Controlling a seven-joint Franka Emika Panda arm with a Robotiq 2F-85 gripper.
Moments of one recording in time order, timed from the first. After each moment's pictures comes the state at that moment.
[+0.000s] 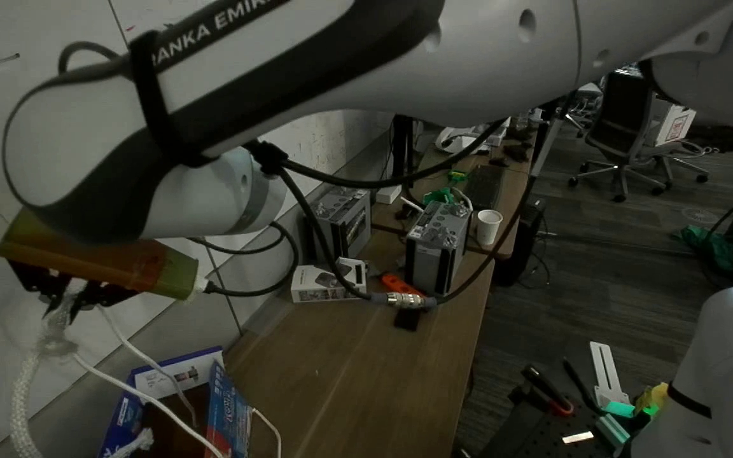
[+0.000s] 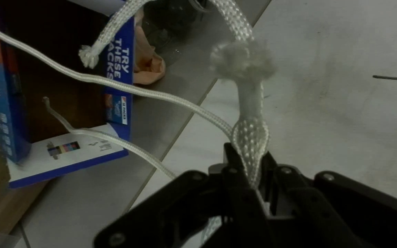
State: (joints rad) arm 0.35 0.20 0.40 -1.85 0.52 2.67 0.61
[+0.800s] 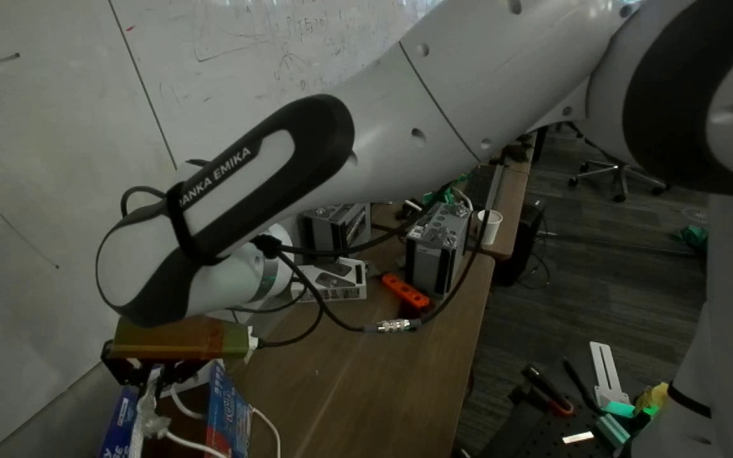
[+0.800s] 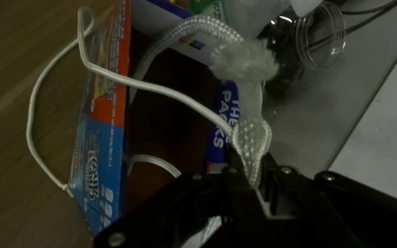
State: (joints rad) arm 0.35 0.39 0.38 -1.89 0.53 2.56 0.49
